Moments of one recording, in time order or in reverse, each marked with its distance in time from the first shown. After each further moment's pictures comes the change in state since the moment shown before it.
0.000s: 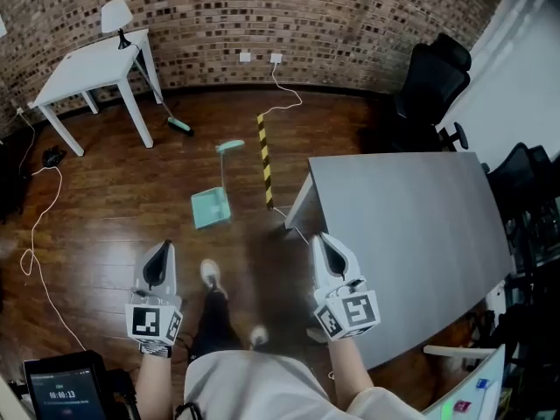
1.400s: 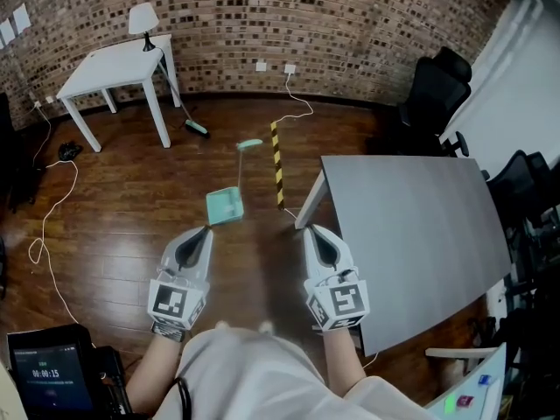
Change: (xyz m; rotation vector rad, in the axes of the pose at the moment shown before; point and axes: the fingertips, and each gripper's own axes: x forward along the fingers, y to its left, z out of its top) left arm -0.053 -0.035 0.043 0.025 -0.027 -0.176; right arm -0.029 0.097 0.028 -0.119 0.021 0.045
